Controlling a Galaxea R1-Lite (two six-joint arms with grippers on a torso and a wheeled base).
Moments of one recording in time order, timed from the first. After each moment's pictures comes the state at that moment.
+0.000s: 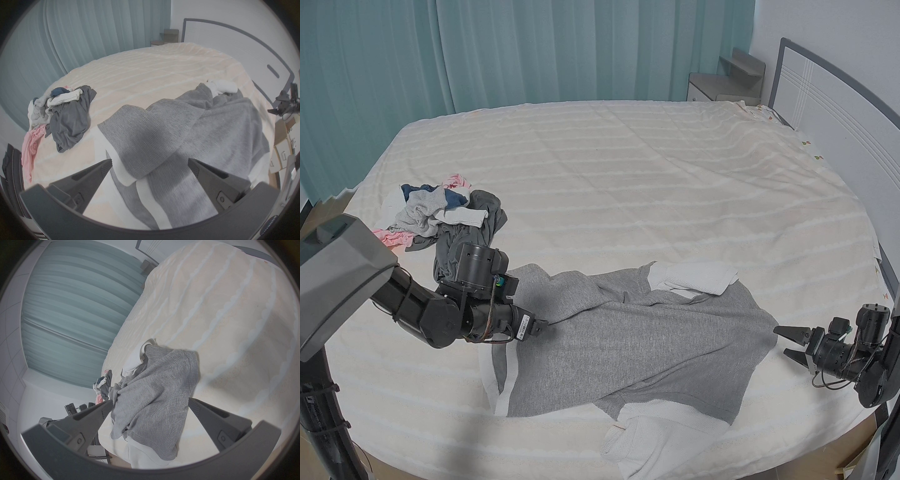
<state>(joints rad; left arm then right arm) -0.35 2.11 -1.00 -0.45 0.10 0.14 -0.18 2.08 -0.11 -1.50 0.66 0.69</state>
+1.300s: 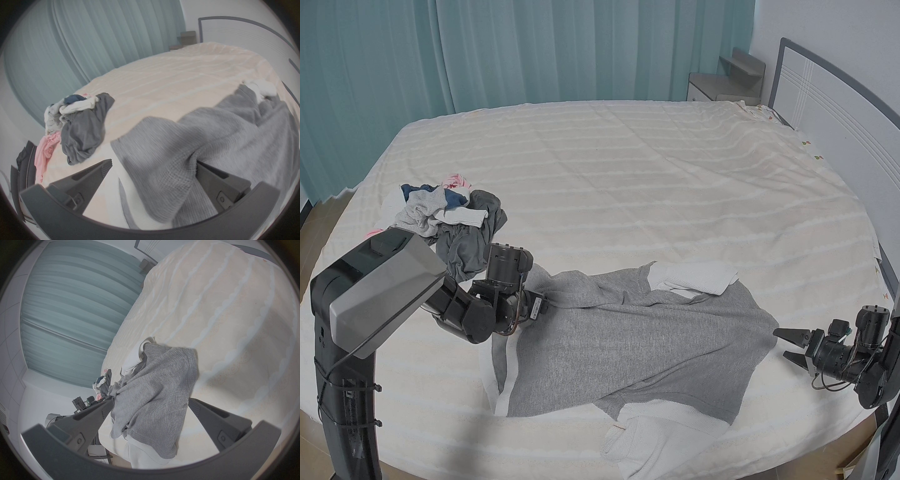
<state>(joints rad) -0.35 2.32 -1.25 -0.55 0.39 0.12 -0.18 2.08 -0.10 -1.50 0.66 0.69</state>
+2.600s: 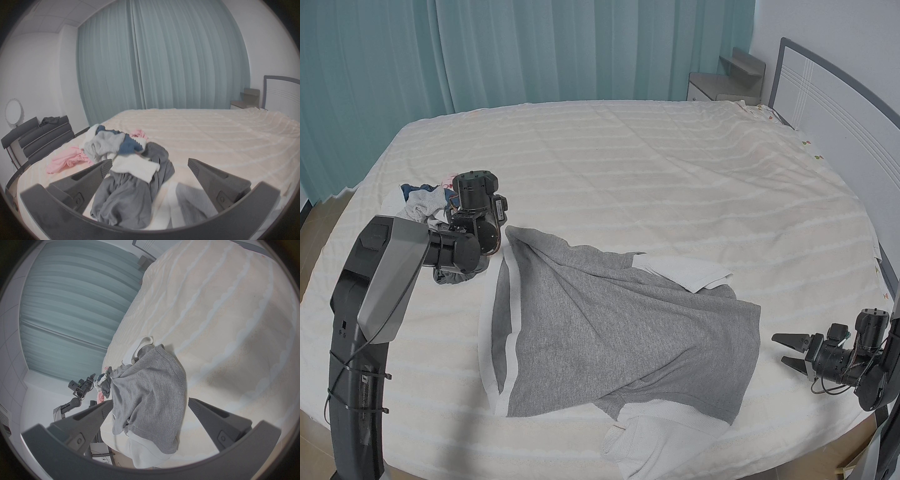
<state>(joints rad) -0.19 2.44 -1.77 -0.53 0.58 -0.08 -0.18 2.09 -0.08 -1.50 0.69 0.69</state>
